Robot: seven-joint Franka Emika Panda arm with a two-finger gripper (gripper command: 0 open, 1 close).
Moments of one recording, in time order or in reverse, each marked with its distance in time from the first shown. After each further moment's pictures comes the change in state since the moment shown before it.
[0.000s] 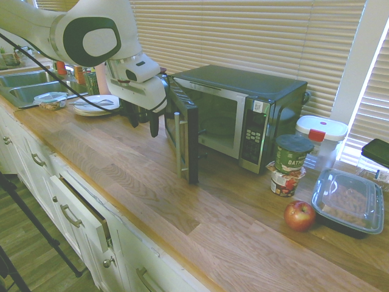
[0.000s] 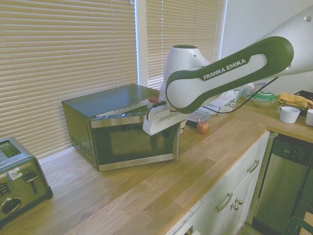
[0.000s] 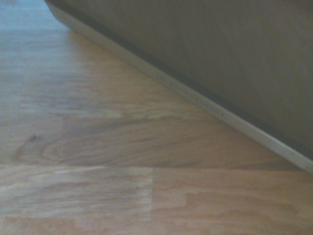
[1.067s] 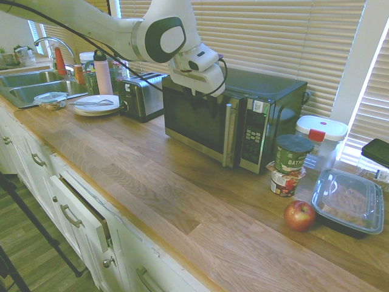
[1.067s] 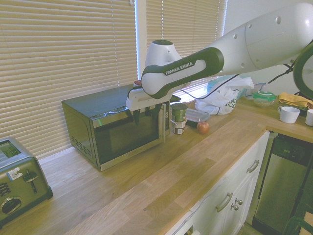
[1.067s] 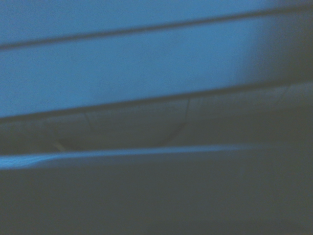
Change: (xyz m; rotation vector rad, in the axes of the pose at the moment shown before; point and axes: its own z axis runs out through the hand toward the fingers) arm 0.144 -0.067 0.036 0.073 0.150 0.124
